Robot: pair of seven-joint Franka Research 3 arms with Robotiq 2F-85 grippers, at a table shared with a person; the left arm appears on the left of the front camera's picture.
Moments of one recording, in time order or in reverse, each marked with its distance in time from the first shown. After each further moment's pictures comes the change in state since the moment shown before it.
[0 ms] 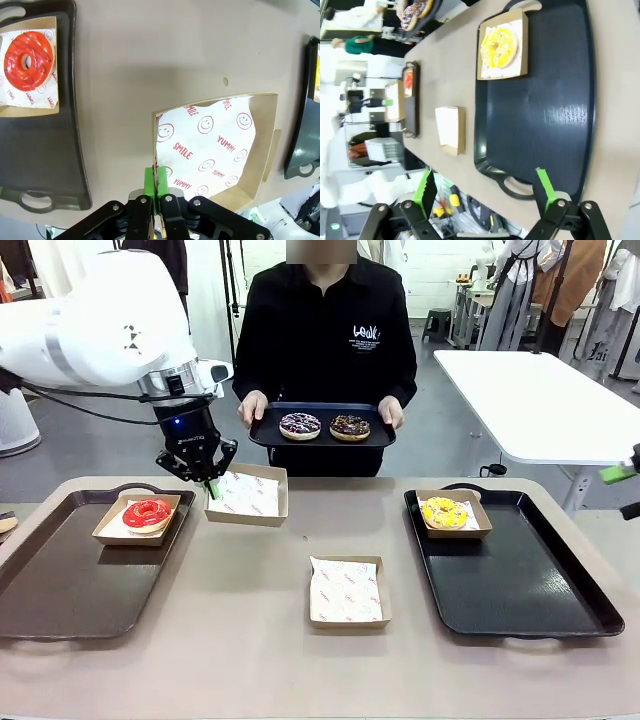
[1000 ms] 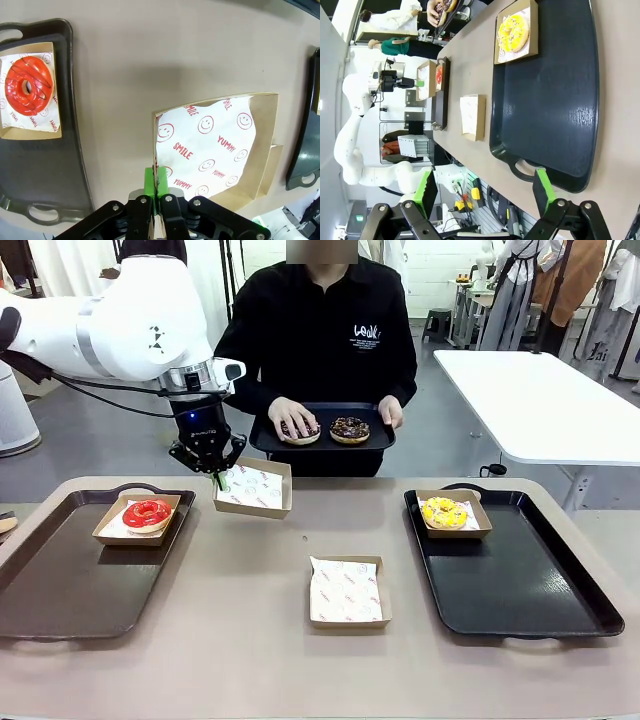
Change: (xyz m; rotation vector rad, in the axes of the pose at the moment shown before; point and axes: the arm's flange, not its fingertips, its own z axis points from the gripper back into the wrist) left arm 0.031 -0.008 -0.007 0.026 -0.009 -0.018; right arm -0.044 -0.047 0.012 0.166 -0.013 -0.033
